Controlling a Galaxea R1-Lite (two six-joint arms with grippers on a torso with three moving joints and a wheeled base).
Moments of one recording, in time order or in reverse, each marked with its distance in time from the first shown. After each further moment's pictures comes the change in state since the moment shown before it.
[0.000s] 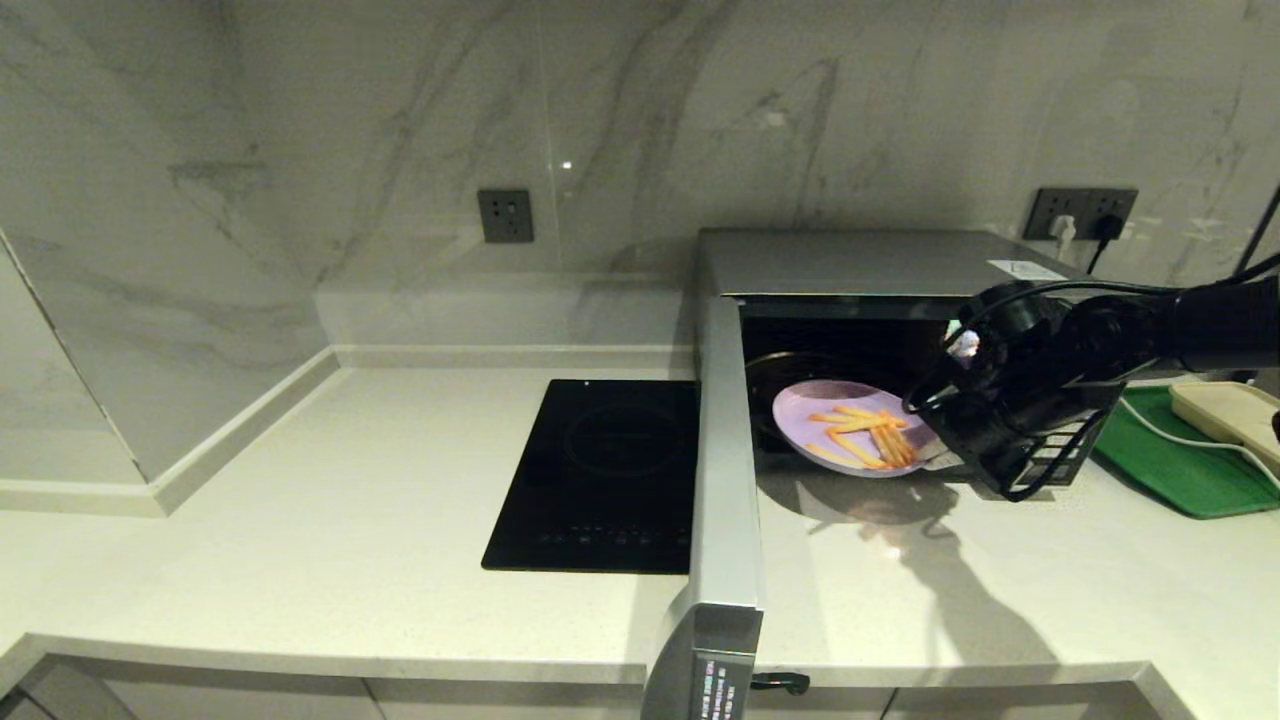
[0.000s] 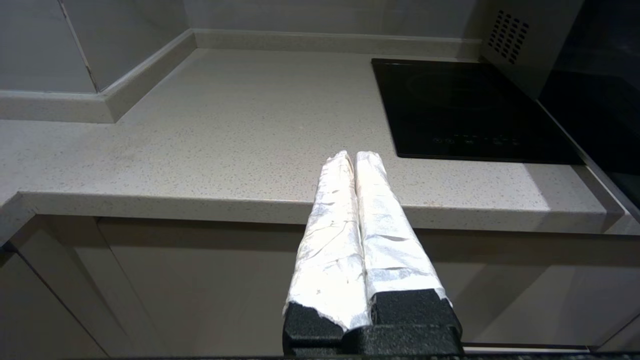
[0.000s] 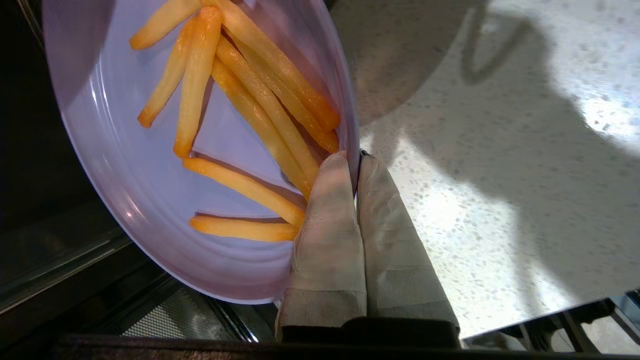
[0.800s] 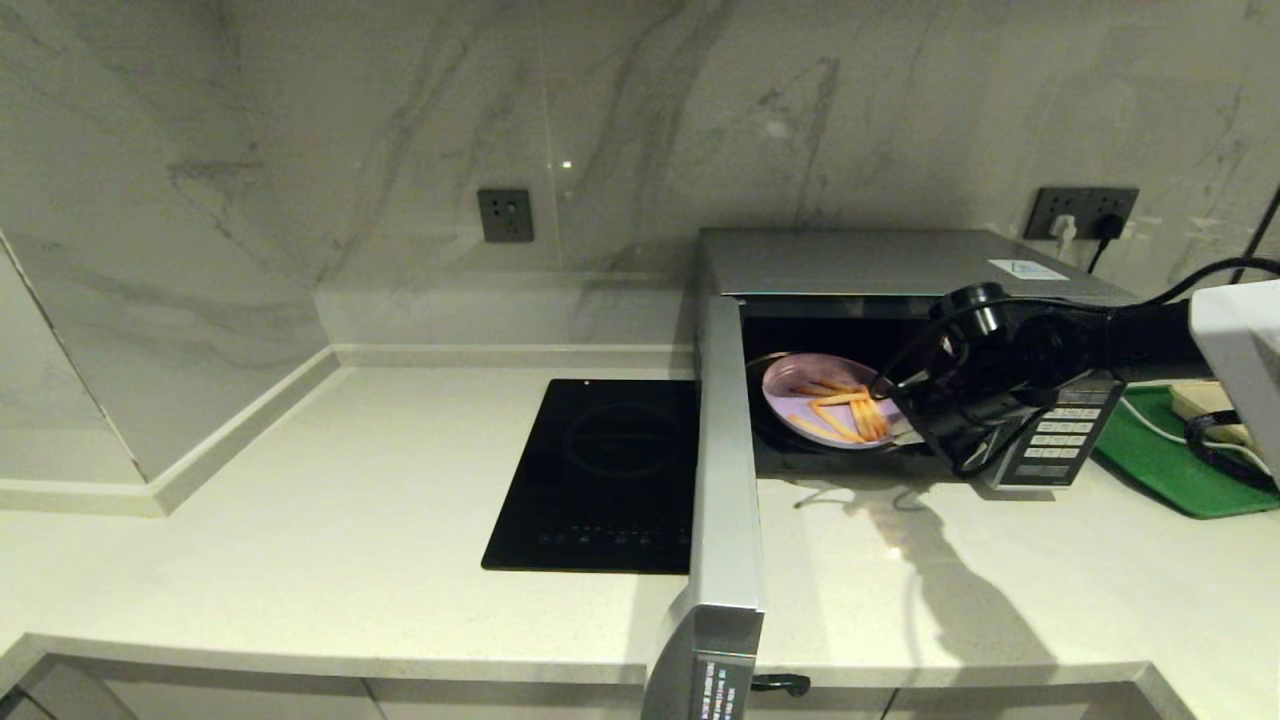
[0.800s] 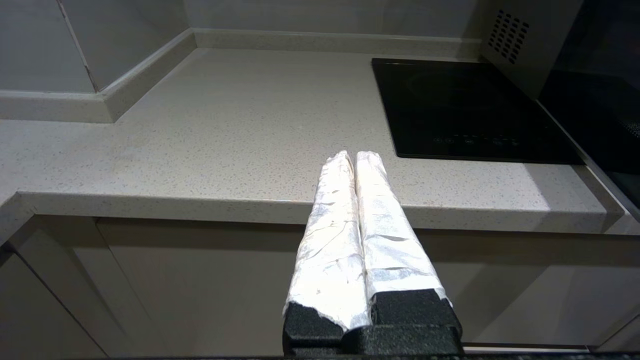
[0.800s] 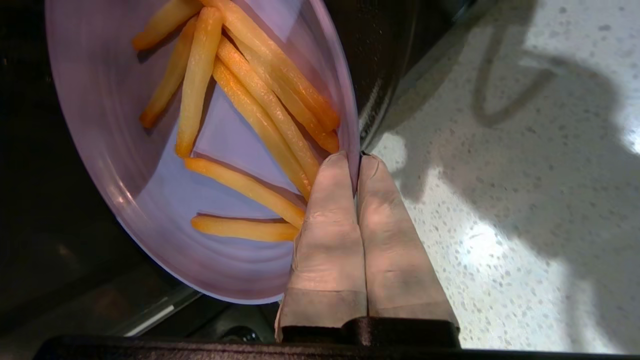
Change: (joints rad) left arm 0.000 0.000 0.000 0.000 0.000 0.000; right arm 0.003 0.139 -0.130 -0.137 0.000 0.043
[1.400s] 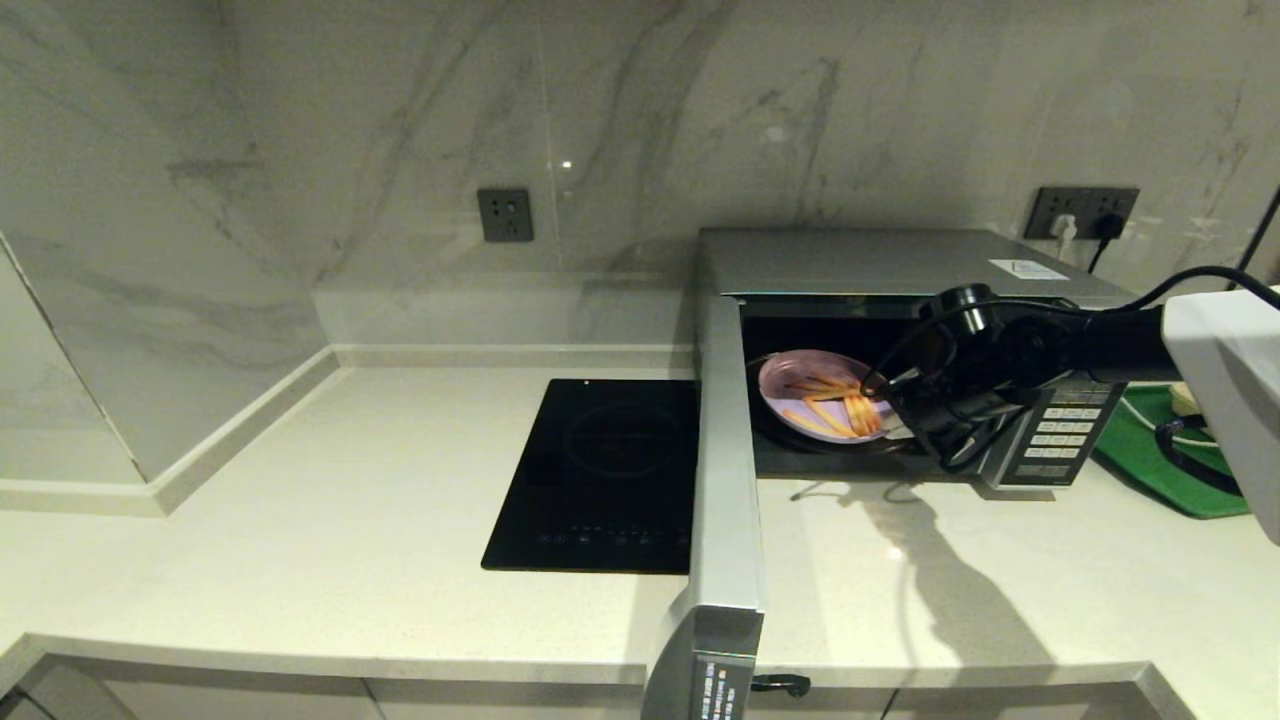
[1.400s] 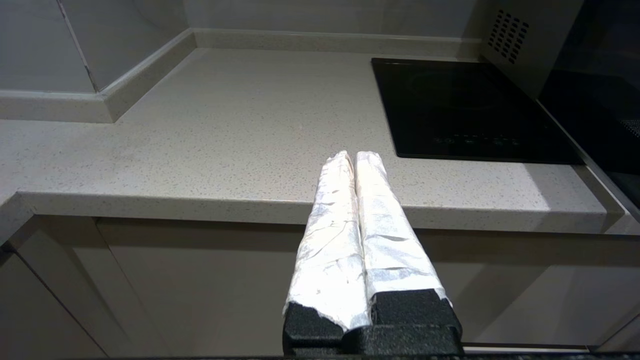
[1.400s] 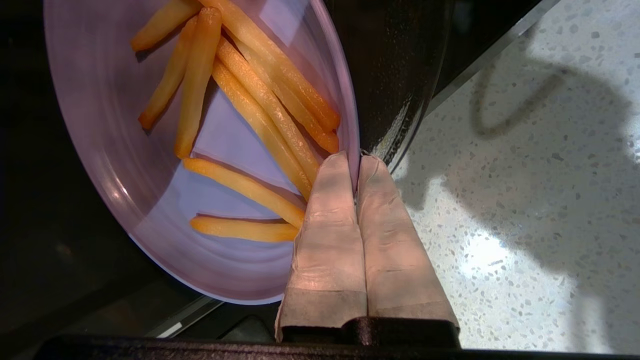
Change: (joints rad) left arm 0.000 0.000 0.000 0.000 0.000 0.000; right arm 0.000 0.056 -0.077 0.004 -0.001 -0.006
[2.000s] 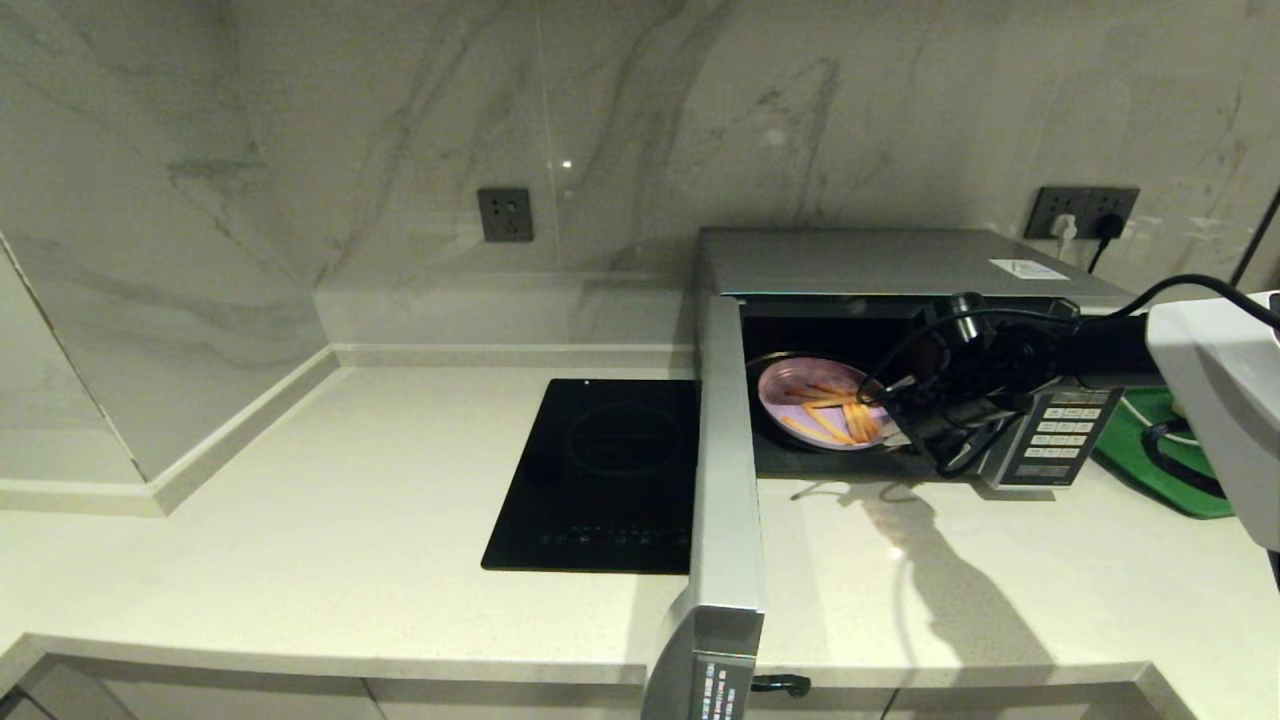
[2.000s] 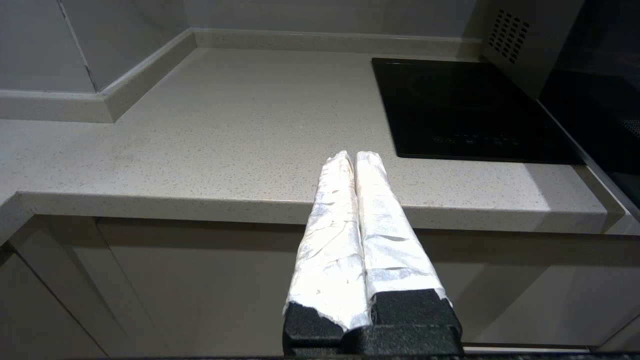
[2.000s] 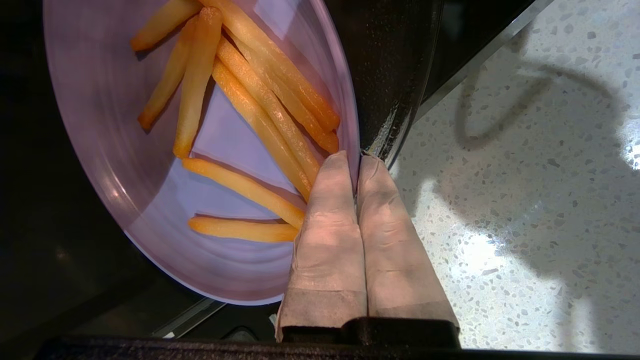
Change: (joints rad) left arm 0.000 0.000 0.000 0.000 0.000 0.000; right arm 0.001 0.025 -0.007 0.000 -0.008 0.001
